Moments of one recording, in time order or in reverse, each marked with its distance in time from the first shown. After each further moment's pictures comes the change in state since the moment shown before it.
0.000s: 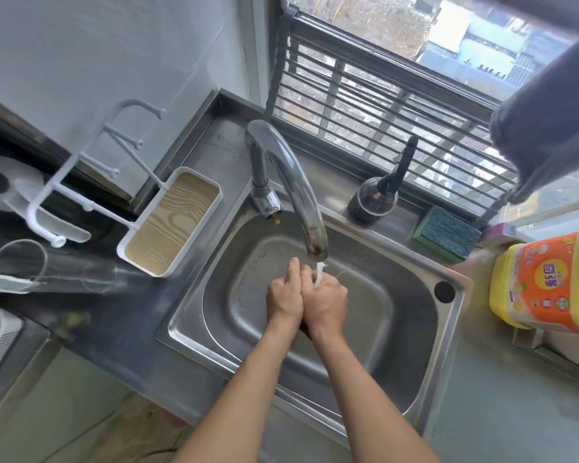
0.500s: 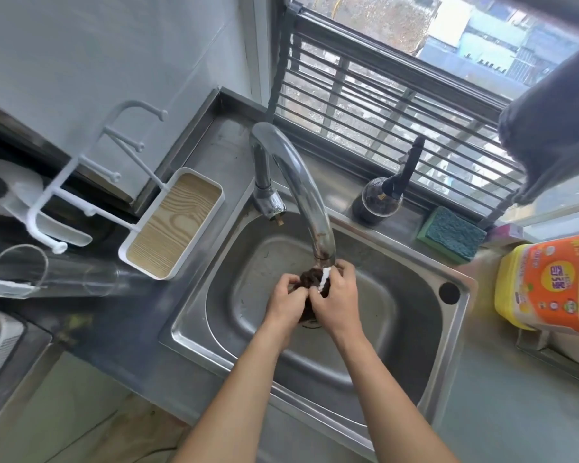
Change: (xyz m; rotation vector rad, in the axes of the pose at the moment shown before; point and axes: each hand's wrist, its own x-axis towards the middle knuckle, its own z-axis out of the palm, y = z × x) left_hand 0.012 -0.013 -0.010 0.006 -0.213 -0.139; right_hand 0.020 0.029 -0.007 -0.041 -0.097 -0.288
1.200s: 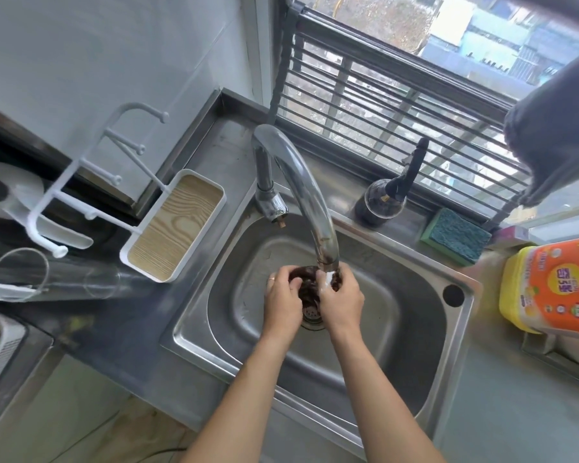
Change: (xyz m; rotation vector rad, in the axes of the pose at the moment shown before) left_hand 0.003 0.000 -0.007 0.428 0.219 0.423; right_hand -0.001 -0.015 -0.002 0.236 0.128 0.255
